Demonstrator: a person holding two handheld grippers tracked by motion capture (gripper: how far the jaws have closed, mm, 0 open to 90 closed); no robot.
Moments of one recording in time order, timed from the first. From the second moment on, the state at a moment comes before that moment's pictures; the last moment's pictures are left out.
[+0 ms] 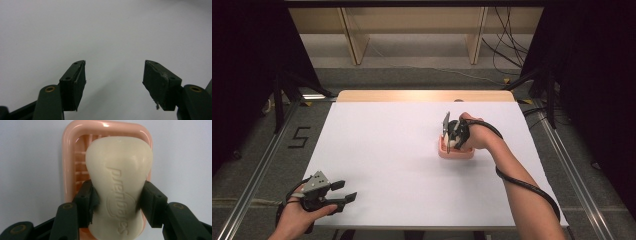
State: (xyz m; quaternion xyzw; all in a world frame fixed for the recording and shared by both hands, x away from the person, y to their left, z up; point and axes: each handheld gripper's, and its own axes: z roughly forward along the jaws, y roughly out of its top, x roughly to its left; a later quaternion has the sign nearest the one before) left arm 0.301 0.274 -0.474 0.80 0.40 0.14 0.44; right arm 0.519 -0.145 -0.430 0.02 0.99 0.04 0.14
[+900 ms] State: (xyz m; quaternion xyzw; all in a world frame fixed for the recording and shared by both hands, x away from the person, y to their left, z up) left arm 0.302 0.275 -0.473 0.80 0.40 0.14 0.43; right arm 0.523 -0.144 -0.428 0.06 0.99 0.06 0.14
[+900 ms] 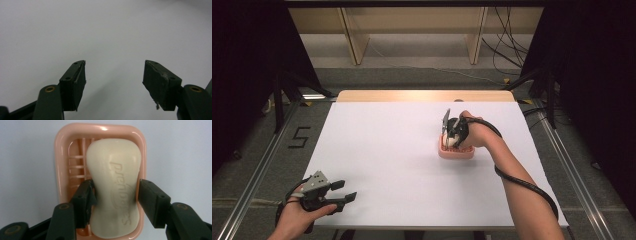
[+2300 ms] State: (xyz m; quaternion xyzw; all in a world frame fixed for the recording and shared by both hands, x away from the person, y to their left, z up) left arm 0.301 0.275 -0.473 0.80 0.39 0.14 0.44; right arm 0.460 -0.183 -0.412 0.13 0.97 0.10 0.16
